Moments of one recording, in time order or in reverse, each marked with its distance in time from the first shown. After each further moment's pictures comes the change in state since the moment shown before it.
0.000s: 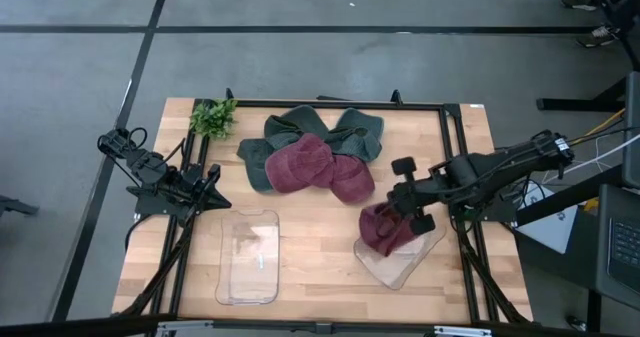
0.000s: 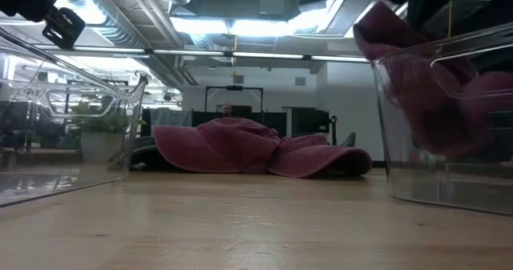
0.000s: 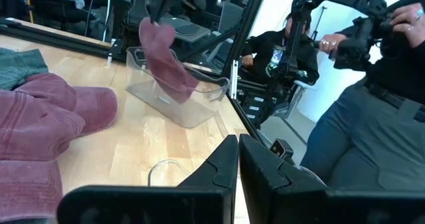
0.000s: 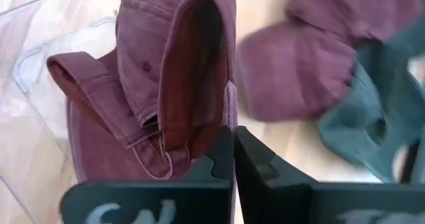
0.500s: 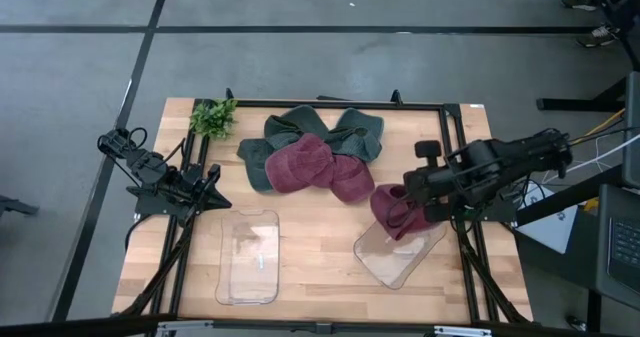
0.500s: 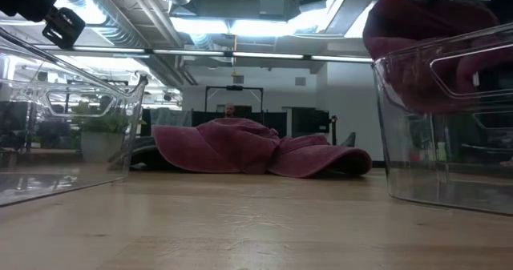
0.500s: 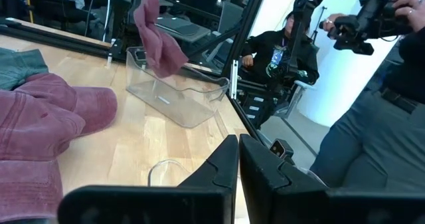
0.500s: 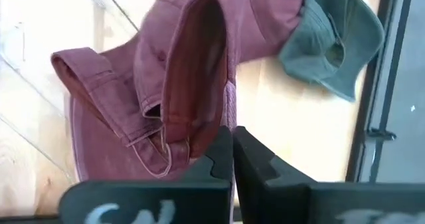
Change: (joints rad) left arm 0.000 0.000 0.000 0.000 0.000 0.000; right arm 0.000 0.039 0.268 -0.383 0.056 0.185
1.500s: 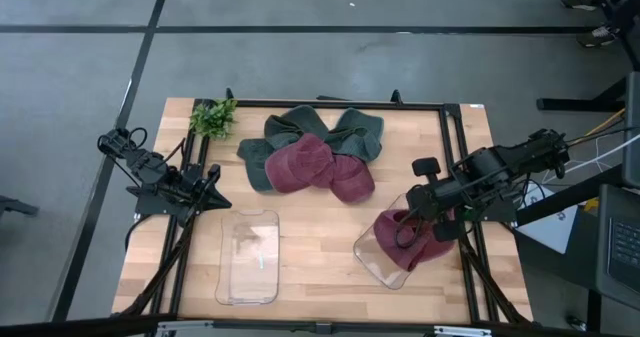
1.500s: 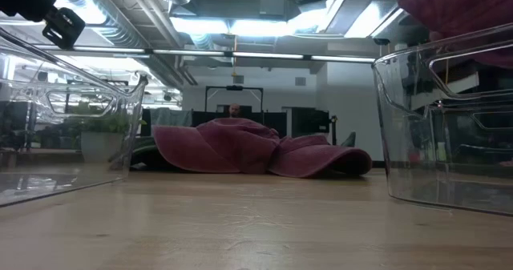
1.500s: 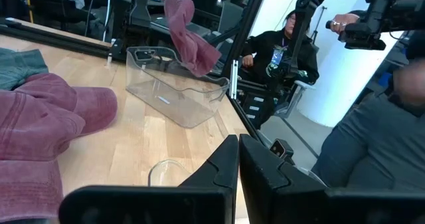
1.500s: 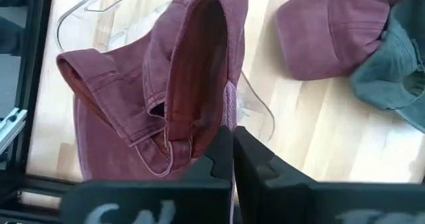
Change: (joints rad) left arm 0.000 0.000 0.000 0.000 0.000 0.000; right arm 0.105 0.042 0.083 0.001 -0.190 0.022
